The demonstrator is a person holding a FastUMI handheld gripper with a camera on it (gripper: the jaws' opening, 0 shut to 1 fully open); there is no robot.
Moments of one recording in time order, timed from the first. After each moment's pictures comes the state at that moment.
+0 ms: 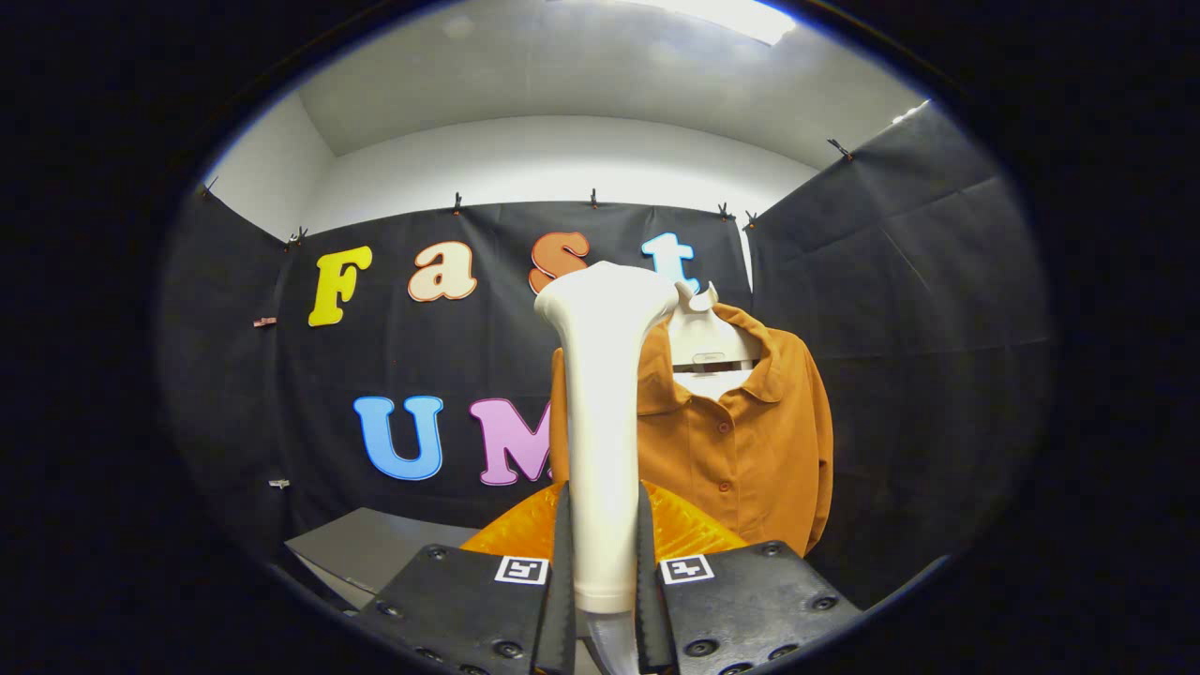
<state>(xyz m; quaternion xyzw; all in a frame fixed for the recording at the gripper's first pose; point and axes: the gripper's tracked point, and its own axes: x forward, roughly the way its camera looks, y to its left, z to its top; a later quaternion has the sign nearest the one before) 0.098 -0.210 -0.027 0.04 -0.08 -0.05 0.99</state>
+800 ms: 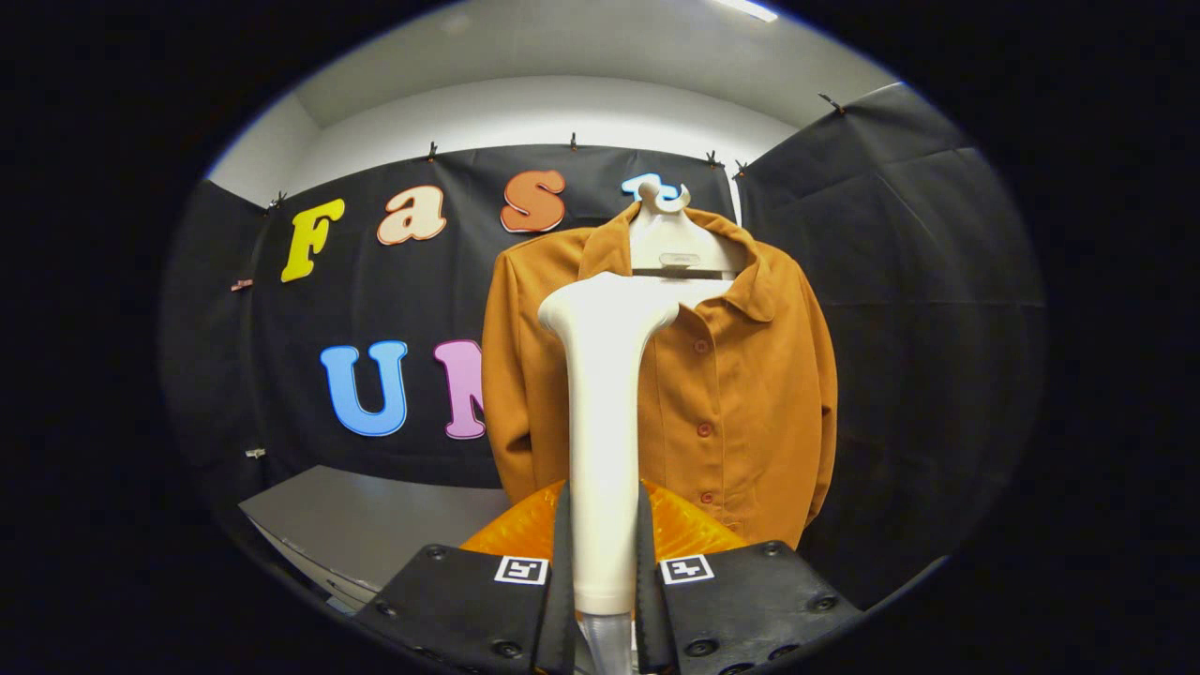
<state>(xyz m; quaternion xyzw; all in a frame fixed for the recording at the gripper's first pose) 0.162 -0.239 -0.132 0.04 0.01 -0.05 1.00</state>
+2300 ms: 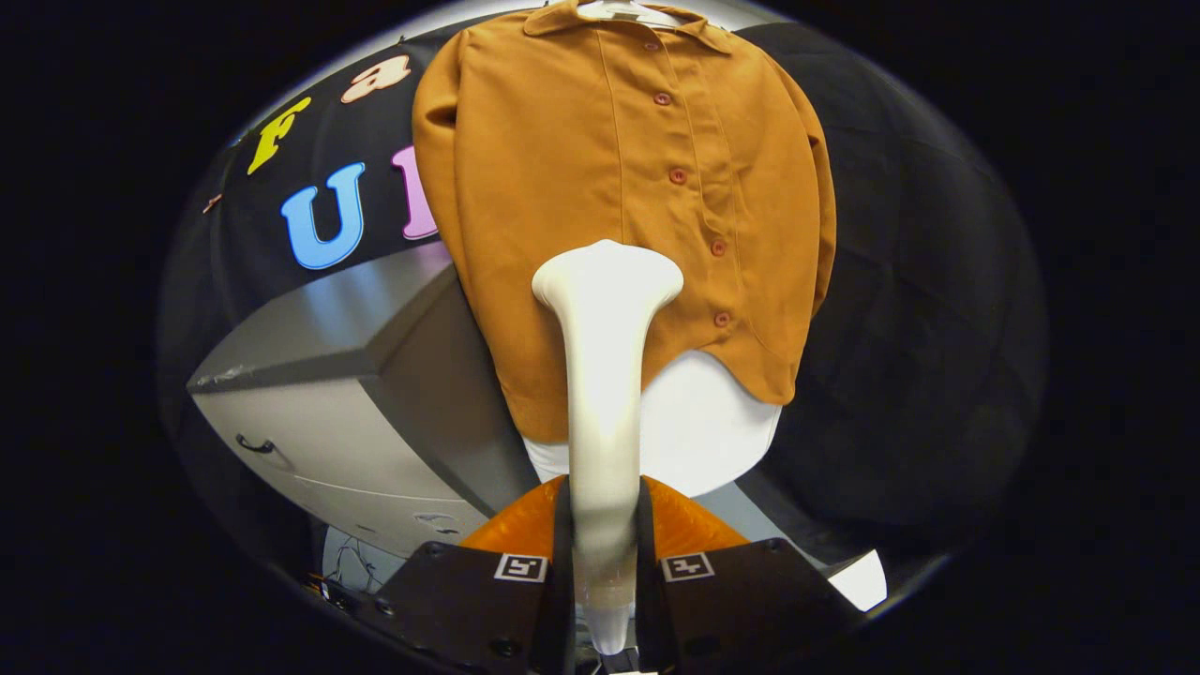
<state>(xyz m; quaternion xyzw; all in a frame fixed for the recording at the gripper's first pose) 0.092 -0.268 -0.419 0.06 0.29 -0.08 0.95</state>
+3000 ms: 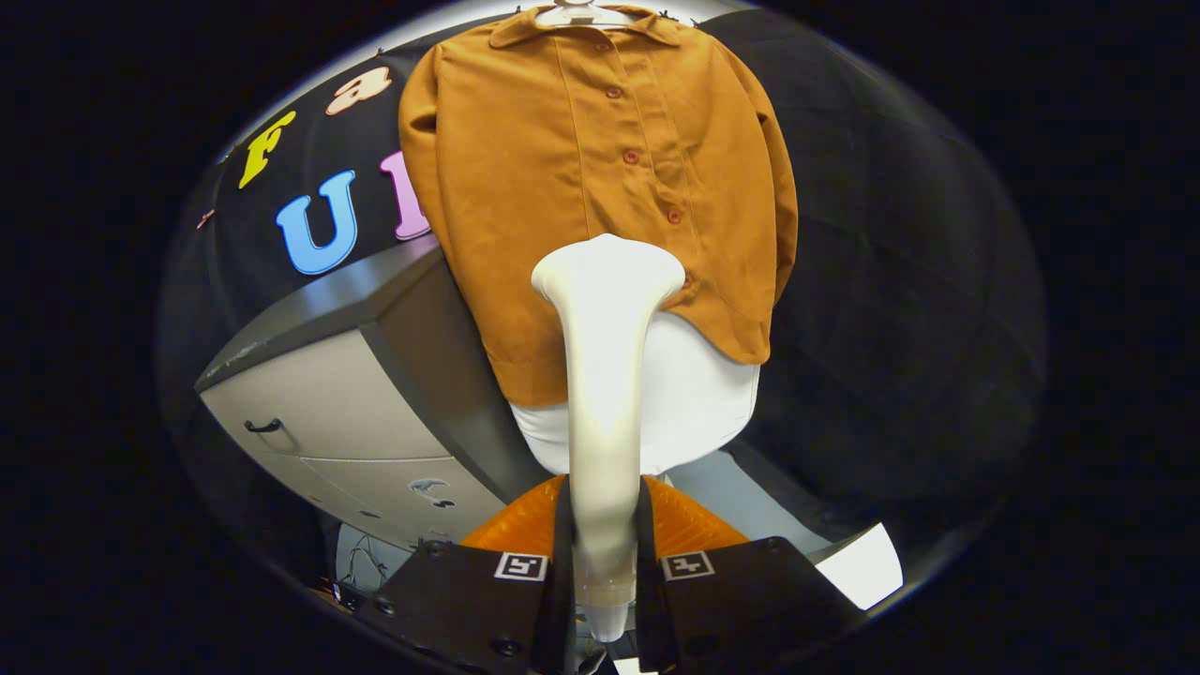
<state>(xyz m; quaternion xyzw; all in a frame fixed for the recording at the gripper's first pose) 0.068 -0.278 -0.418 0.08 0.26 -0.09 0.96</state>
